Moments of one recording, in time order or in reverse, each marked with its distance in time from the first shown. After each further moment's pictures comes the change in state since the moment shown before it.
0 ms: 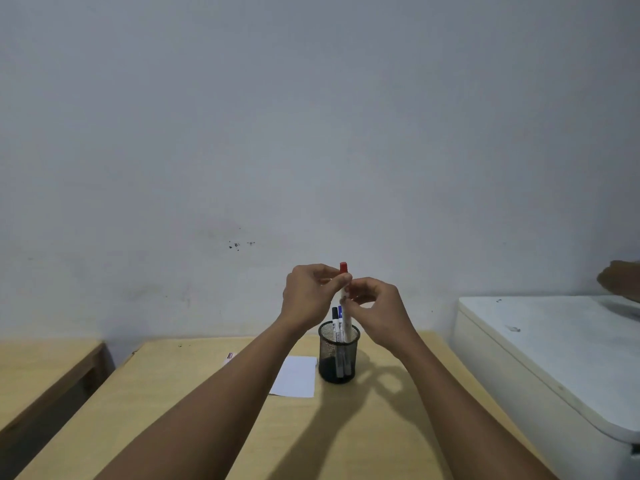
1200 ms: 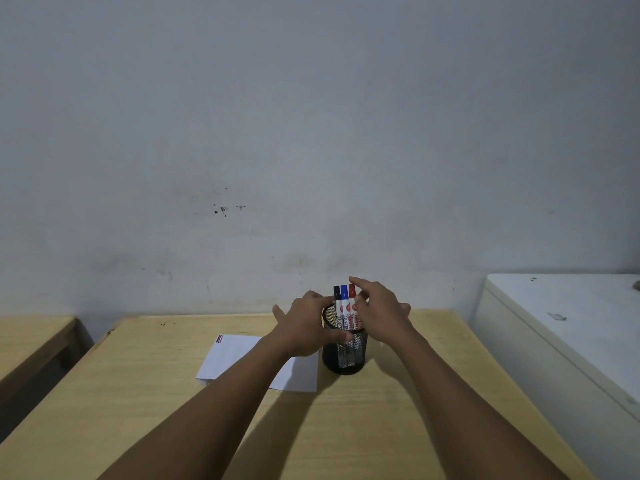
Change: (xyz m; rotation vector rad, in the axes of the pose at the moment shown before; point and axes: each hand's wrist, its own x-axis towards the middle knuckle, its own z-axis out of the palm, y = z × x) left_hand 0.016 -0.118 0.029 0.579 -0.475 -0.167; right_hand 0.065 0.111 0.046 -0.604 -0.112 0.203
